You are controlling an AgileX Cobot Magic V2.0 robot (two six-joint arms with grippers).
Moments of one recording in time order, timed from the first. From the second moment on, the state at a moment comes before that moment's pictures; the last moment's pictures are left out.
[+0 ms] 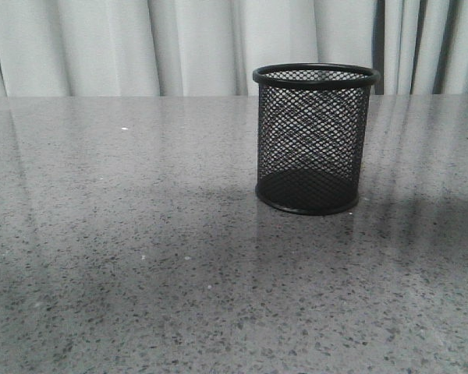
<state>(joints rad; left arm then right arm) -1.08 1.40 -1.74 0.21 1.25 0.62 0.01 0.85 -0.81 1.57 1.02 -0.80</state>
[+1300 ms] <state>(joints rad) -0.93 1.39 -1.79 0.34 1.26 0.52 0.01 0.86 -0.86 1.40 0.95 -0.83</state>
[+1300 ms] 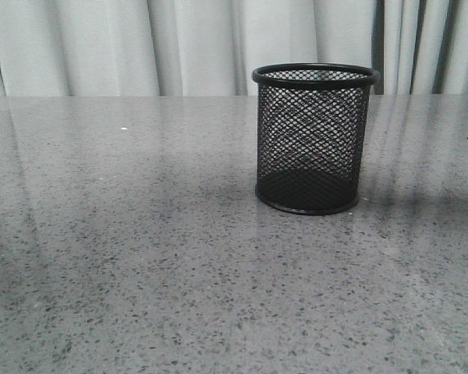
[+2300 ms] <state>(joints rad) -0.38 1.14 -1.79 0.16 1.28 0.51 0.17 1.21 -1.42 0.50 1.26 -0.35</state>
